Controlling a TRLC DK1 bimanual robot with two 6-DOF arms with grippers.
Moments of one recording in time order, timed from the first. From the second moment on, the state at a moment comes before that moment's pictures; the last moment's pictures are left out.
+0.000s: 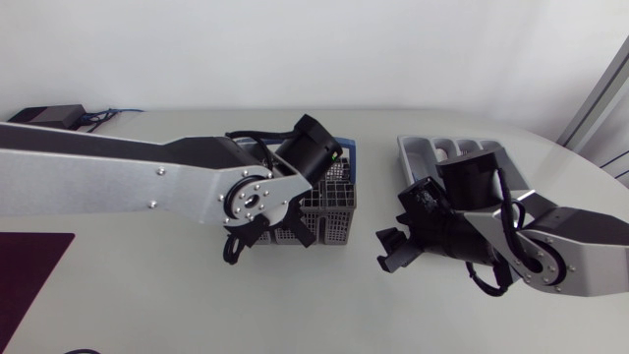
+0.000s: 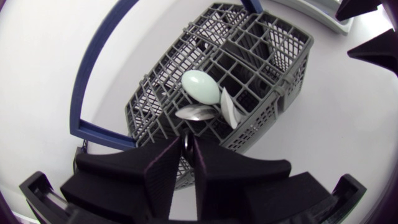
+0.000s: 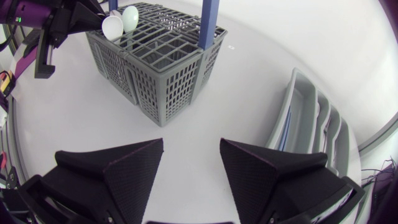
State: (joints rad) left arm -0.83 1.76 1.16 -0.44 -0.60 0.16; right arm 0.48 1.31 0.56 -0.04 0.02 -0.18
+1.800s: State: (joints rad) left arm -0.86 1.58 1.12 -0.42 -0.67 0.21; right arm 0.70 1.35 0.63 -0.05 0.04 -0.16
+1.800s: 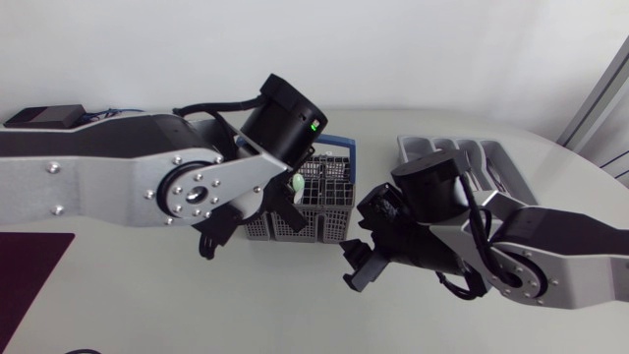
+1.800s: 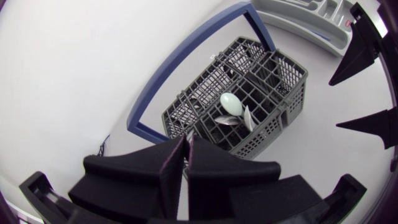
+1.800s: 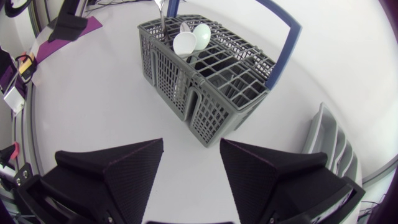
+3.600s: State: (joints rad) left arm -0.59 1.52 1.27 -0.56 0.38 0.00; right arm 0.91 1.07 0.51 0.27 0.24 -0.39
